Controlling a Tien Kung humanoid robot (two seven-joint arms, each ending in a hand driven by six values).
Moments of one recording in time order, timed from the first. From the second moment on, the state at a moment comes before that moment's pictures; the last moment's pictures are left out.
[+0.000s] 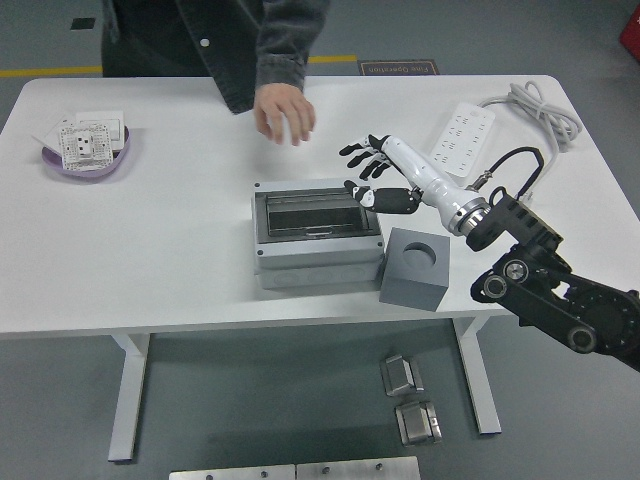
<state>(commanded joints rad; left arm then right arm) 0.07 0.03 -1.52 -0.18 1.47 -0.05 0.27 0.61 -0.44 0.67 1.36 -1.46 -0.27 -0.01</state>
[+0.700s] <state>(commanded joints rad) 0.09 0.03 -1.69 -0.18 1.65 -0.05 0.29 0.13 -0.27 1.27 1.41 -1.31 -0.47 0.35</state>
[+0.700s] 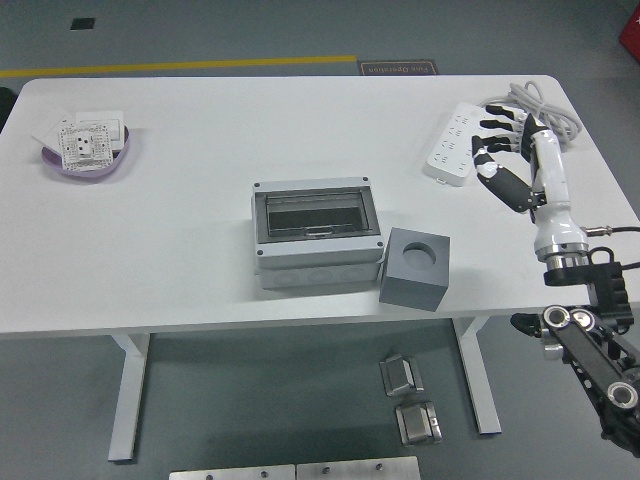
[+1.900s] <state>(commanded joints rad) 0.08 0.08 -1.74 -0.18 1.67 -0.04 0.29 0.05 -0.25 1.42 1.40 -1.13 -0.45 0.49</state>
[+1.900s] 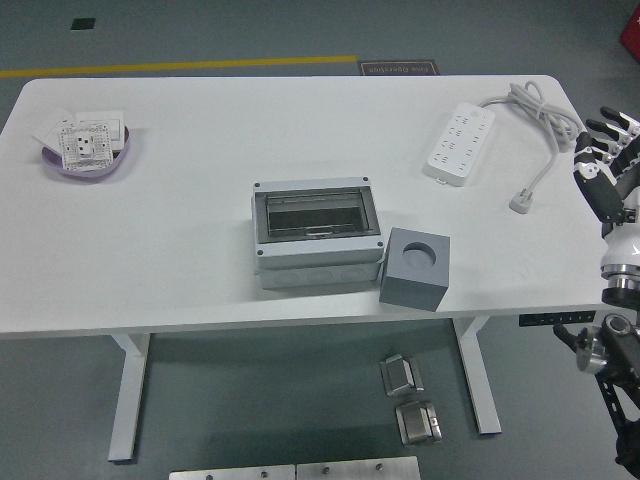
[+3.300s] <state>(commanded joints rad) 0.07 0.07 -1.73 -0.18 1.63 -0.03 0.30 0.05 -0.23 1.44 1.40 -1.19 -0.47 0.47</state>
